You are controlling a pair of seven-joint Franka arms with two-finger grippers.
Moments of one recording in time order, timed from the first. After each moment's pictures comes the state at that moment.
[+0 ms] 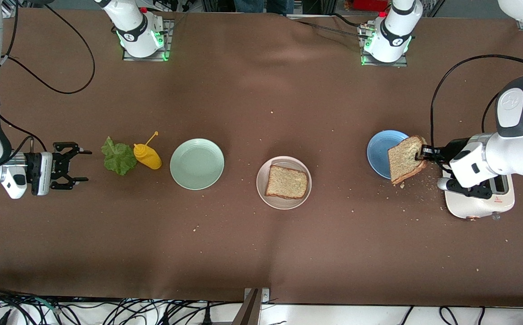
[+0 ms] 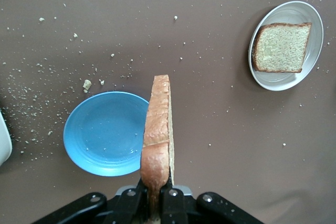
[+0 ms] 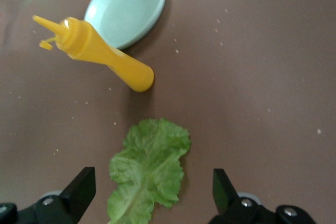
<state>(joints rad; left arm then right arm) -0.03 0.42 0.01 -1.41 -0.24 1.53 0.17 -0.18 0.63 -0.13 -1.57 0.51 1.74 -1.62</state>
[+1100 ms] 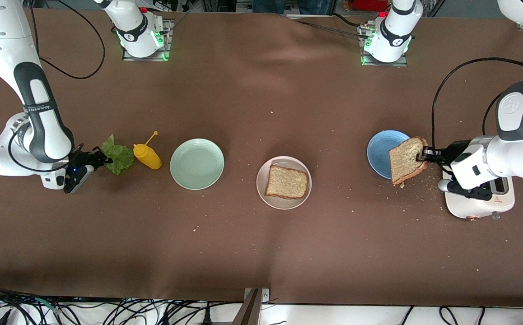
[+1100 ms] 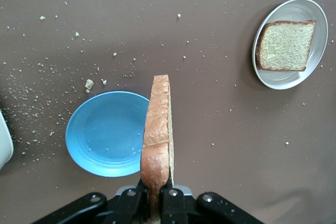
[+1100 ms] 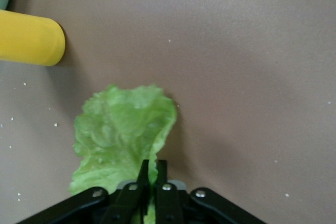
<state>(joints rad) -0.02 0.43 0.01 -1.41 -0.24 1.53 0.19 -0.08 0.61 -0.13 -1.83 0.39 2.05 -1.13</state>
